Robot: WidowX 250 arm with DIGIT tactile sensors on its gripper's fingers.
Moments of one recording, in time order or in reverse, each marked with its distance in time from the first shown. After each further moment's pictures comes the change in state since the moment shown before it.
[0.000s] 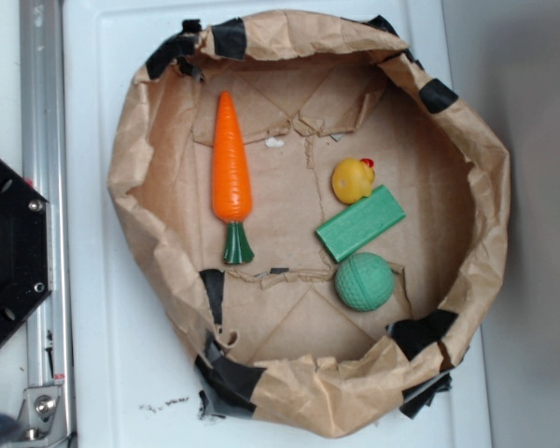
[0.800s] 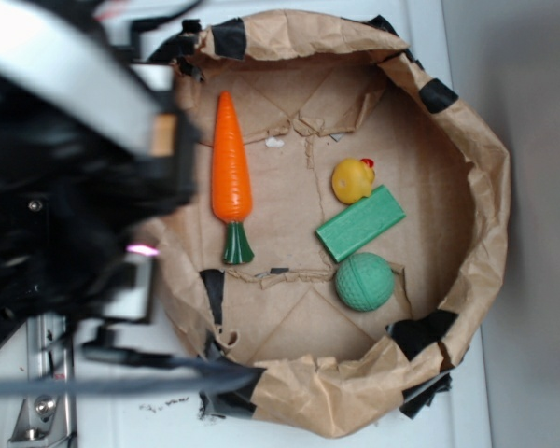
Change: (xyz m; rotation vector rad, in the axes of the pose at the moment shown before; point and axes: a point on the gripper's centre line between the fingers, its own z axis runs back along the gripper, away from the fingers) arm 0.081 0.016 -0.059 -0.058 -0.073 -0.259
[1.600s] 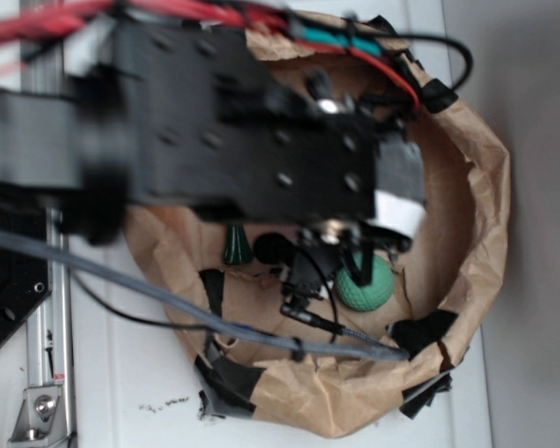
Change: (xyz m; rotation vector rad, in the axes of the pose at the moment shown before) arm 0.060 0.014 -0.132 0.112 0.073 -0.255
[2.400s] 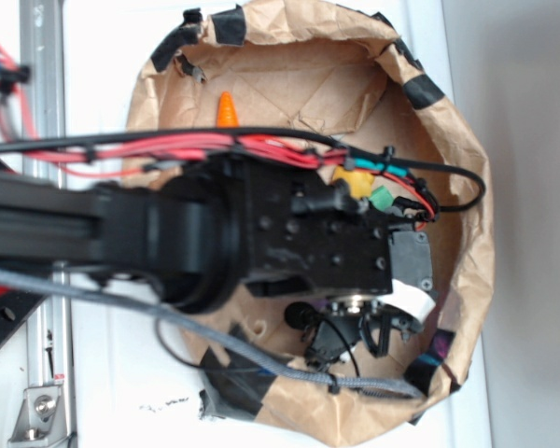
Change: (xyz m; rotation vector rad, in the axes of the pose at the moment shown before) arm 0.034 -0.040 -0.038 -0.095 -0.137 -0.071
